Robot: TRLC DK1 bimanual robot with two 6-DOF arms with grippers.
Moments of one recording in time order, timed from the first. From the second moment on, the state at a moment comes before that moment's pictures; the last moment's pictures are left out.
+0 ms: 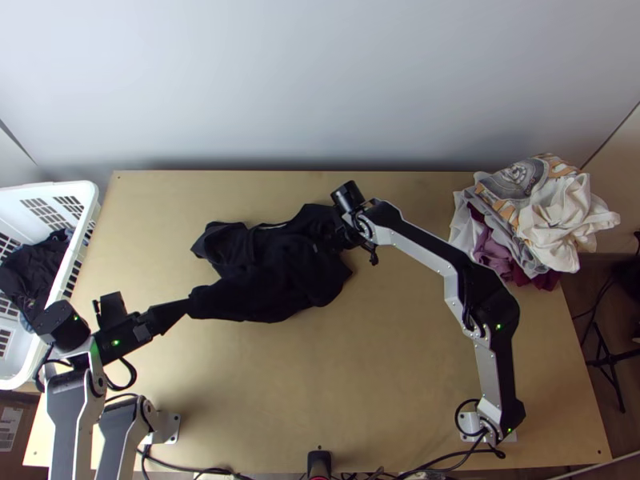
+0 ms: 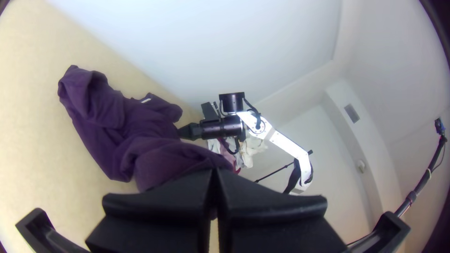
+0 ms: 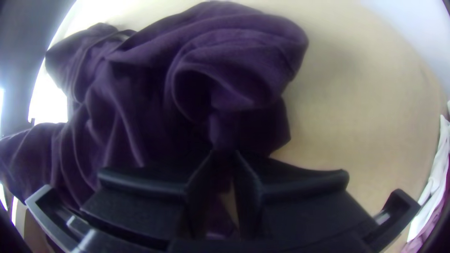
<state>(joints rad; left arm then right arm) 0.34 0.51 0.42 -0.24 1.23 -0.60 0.62 2.16 1.73 -0.65 -0.09 0.21</state>
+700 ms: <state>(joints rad) 0.34 0.50 0.39 -0.23 1.22 -0.59 0.58 2.01 1.74 -0.65 -0.09 0.21</state>
